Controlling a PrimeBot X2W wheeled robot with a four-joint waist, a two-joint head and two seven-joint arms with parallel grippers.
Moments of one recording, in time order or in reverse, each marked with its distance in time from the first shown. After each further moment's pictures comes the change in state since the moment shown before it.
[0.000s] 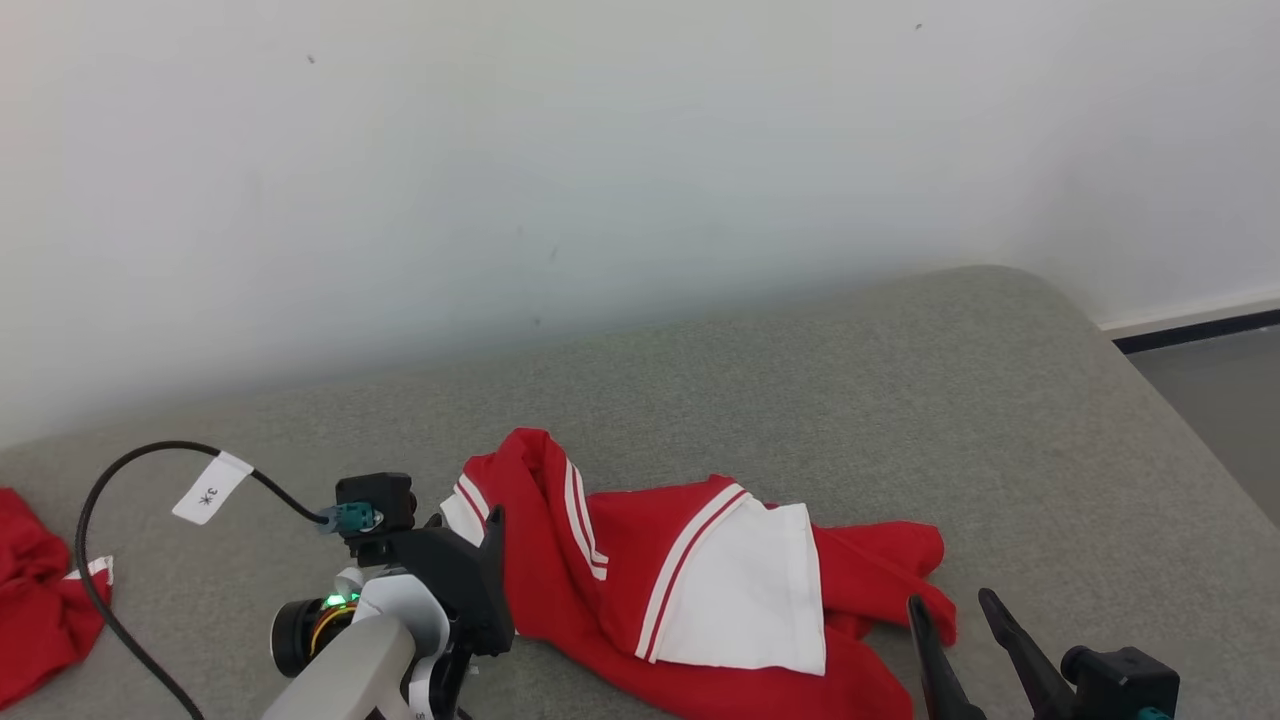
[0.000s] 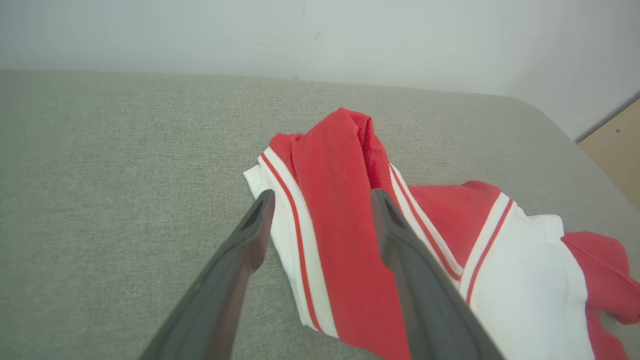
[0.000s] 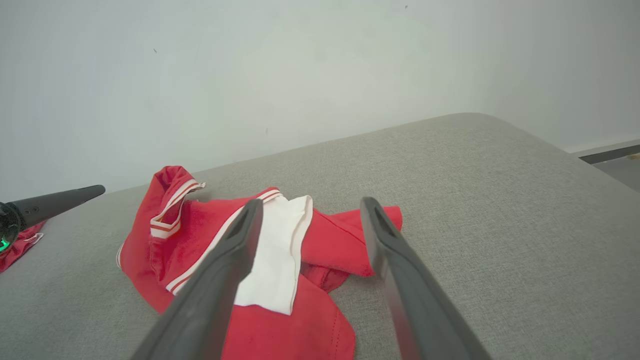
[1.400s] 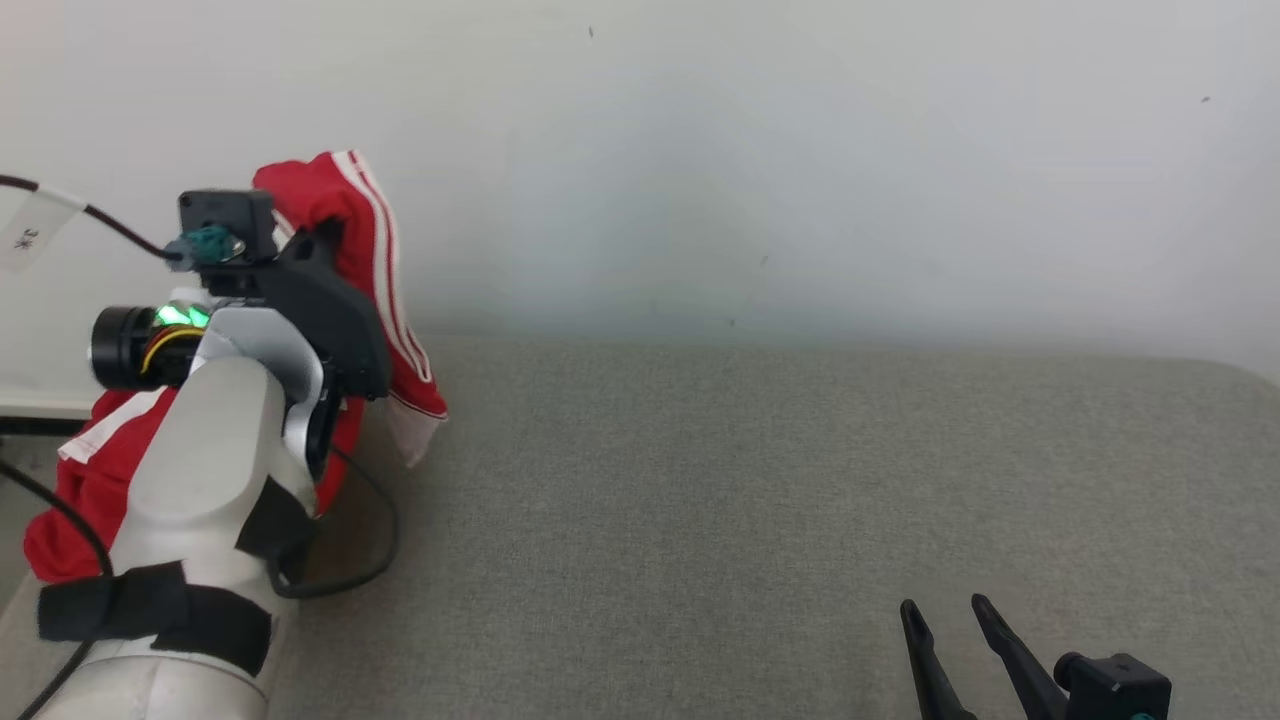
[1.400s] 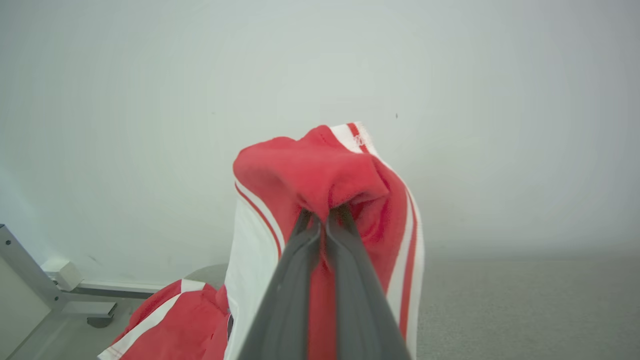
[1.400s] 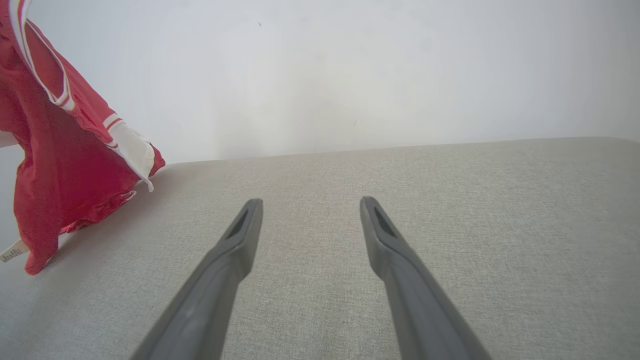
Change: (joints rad) left arm -0.313 0.036 0.564 0.071 0.727 -0.124 0.035; right arm -0.006 -0.001 0.022 0.026 0.004 0.000 -0.023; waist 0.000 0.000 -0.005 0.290
